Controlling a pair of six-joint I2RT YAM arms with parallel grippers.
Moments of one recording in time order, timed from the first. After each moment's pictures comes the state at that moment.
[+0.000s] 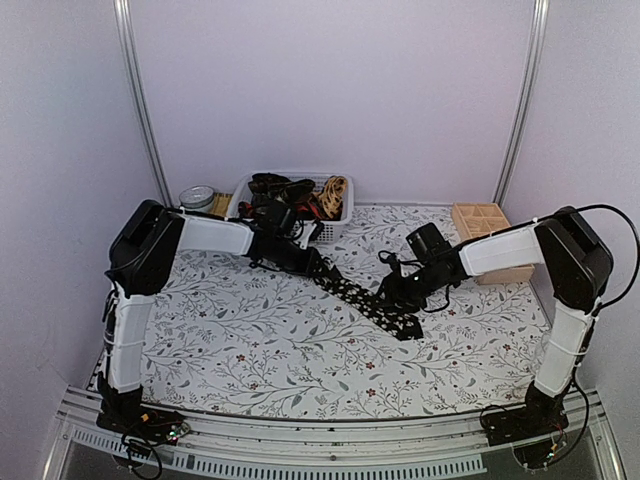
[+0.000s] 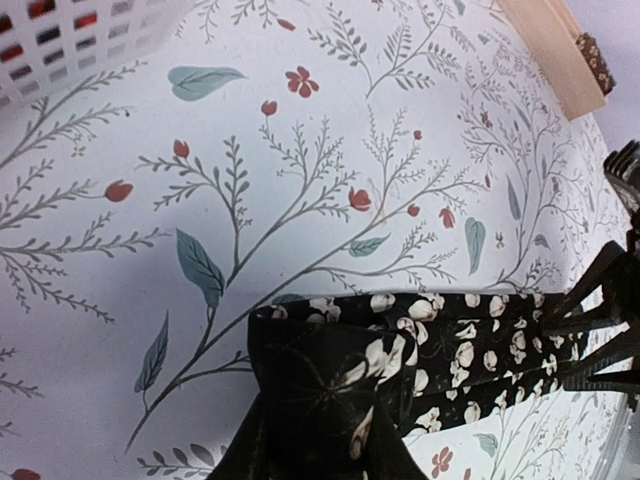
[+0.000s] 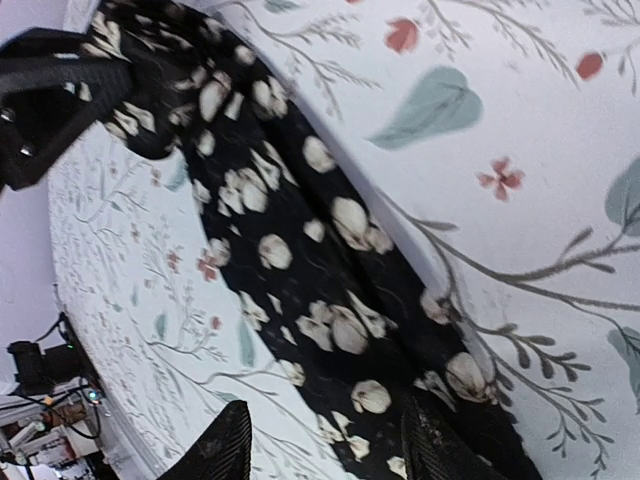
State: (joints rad) left arm -0.61 2.24 1.54 -0.16 0.40 -0.26; right arm 0.56 1.86 1.06 -0.20 -0.48 0.60
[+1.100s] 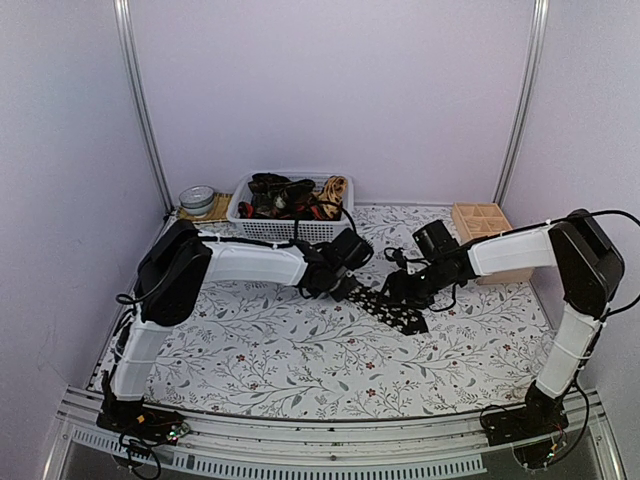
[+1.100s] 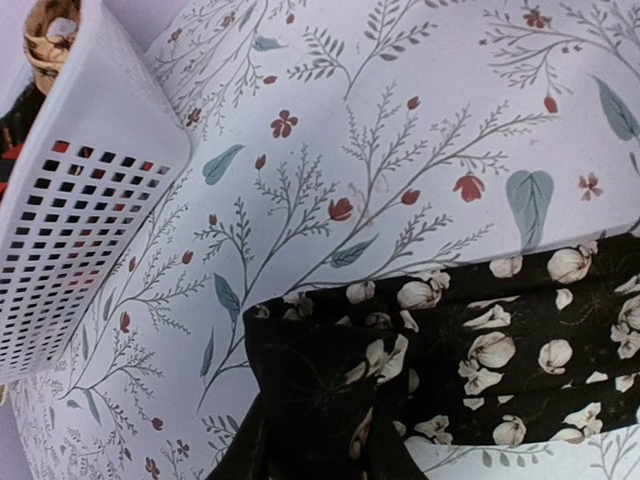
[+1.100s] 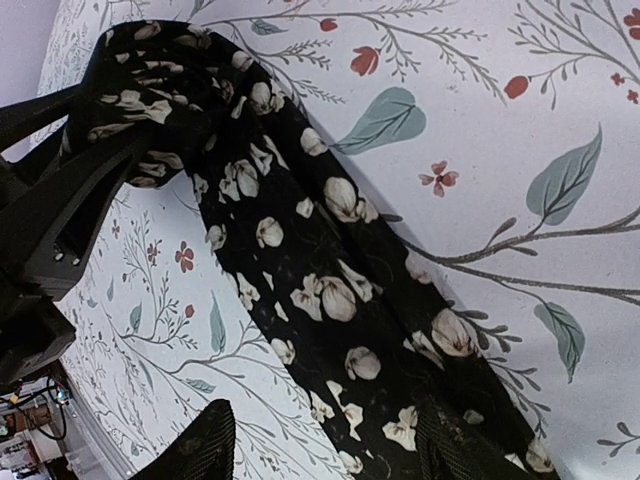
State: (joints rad) left arm -0.96 2.30 1.73 -0.36 -0.52 0.07; right arm 0.55 1.80 1.01 -0.23 -0.39 0.51
